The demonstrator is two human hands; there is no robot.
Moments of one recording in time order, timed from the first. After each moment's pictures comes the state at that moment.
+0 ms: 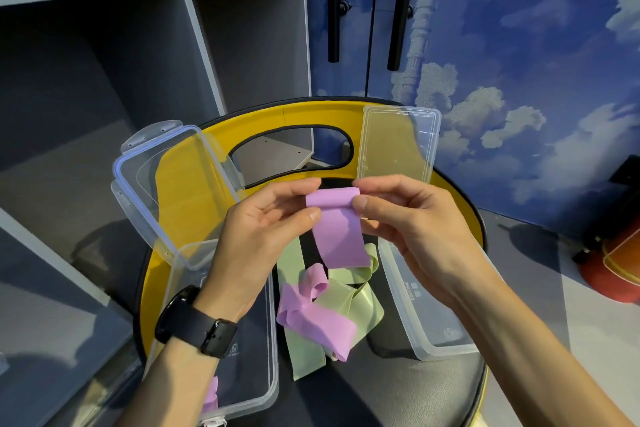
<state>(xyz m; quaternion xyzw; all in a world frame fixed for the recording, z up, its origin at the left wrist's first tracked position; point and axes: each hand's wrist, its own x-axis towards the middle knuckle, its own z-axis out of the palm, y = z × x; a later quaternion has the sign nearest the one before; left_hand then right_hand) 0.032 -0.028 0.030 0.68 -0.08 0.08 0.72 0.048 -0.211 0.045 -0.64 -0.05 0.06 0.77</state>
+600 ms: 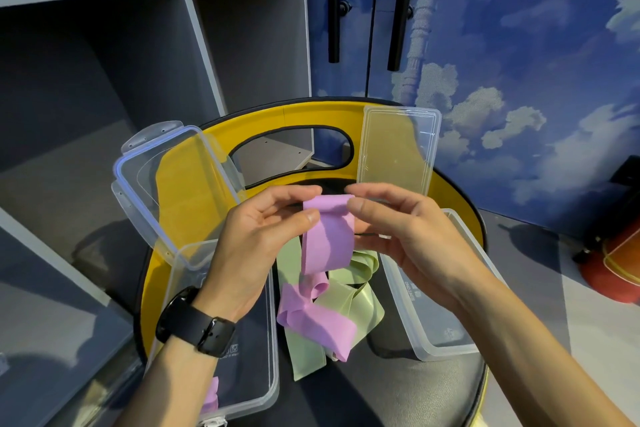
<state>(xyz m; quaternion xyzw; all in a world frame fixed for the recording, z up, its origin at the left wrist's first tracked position) 0.032 -0.025 0.029 0.67 -0.06 0.06 0.73 0.049 -0.210 0.041 -0.64 -0.06 0.13 0.75</state>
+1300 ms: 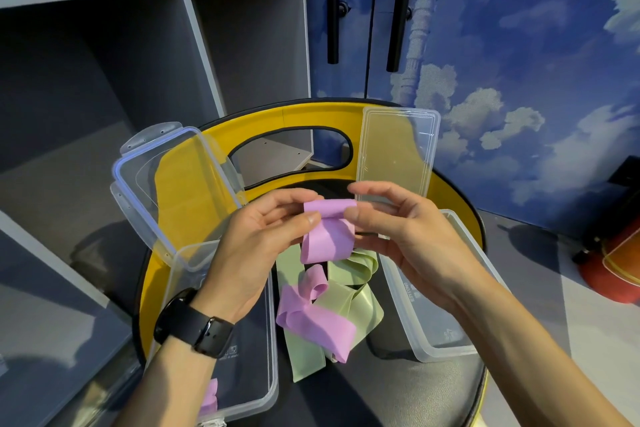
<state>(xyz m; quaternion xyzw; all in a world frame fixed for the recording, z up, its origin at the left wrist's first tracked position) 0.033 -0.026 0.027 0.67 -0.04 0.03 0.74 0.050 -0.210 0.039 -0.63 -0.05 0.13 0.76</state>
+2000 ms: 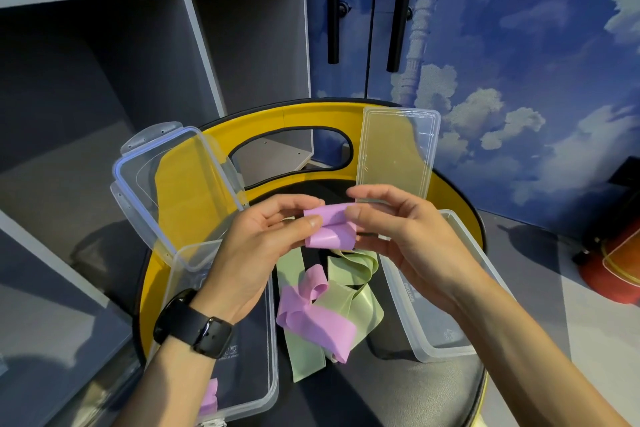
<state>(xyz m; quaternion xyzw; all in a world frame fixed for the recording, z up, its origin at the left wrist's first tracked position) 0.034 -0.025 0.024 0.67 -0.03 0.01 0.74 0.050 -0.211 0.037 -0.64 -0.04 0.13 0.75</state>
